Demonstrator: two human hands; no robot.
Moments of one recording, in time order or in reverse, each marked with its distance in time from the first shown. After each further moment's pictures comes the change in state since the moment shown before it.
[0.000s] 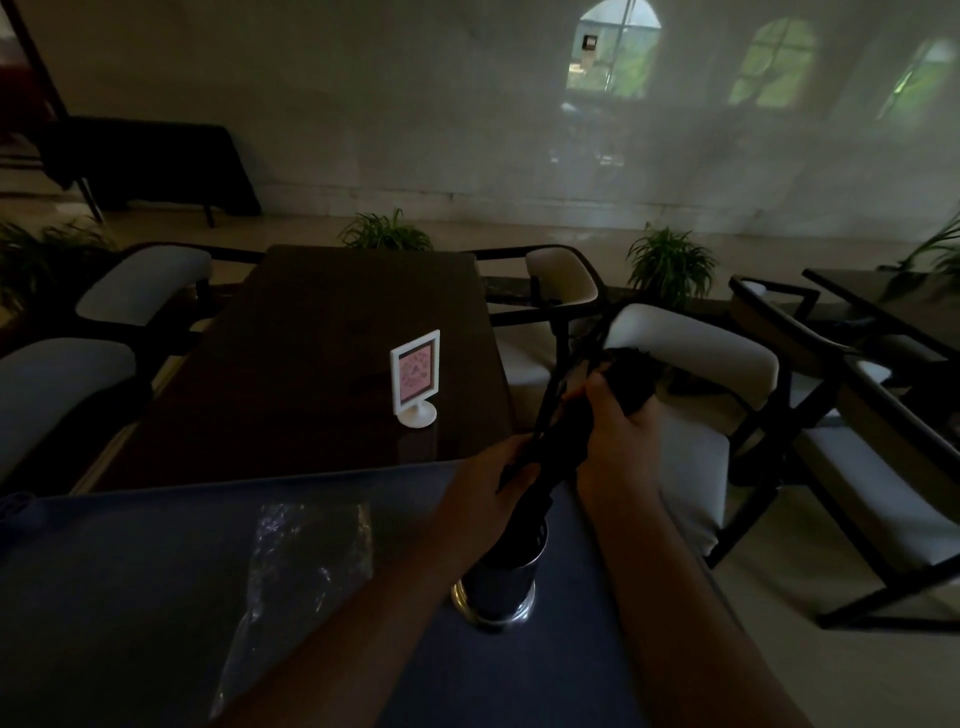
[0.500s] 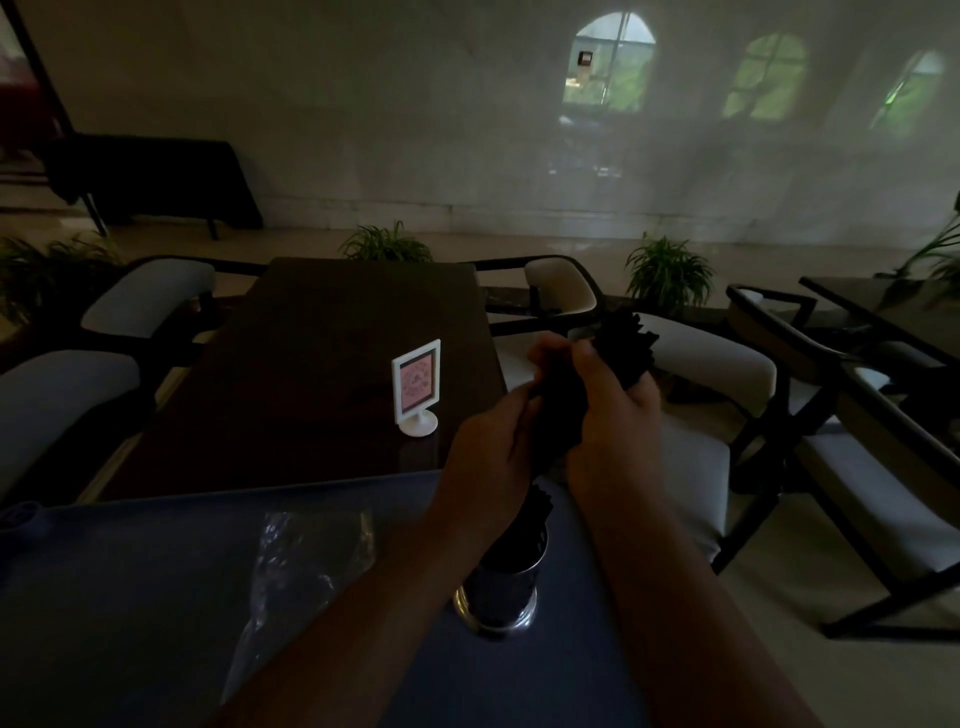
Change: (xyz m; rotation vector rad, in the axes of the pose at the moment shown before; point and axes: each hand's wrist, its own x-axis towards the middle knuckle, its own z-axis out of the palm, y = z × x) left_hand -0.002 0.061 -0.020 -0.021 0.129 0.222; right_hand -0.040 -0.057 0.022 0.111 -0.211 -0.041
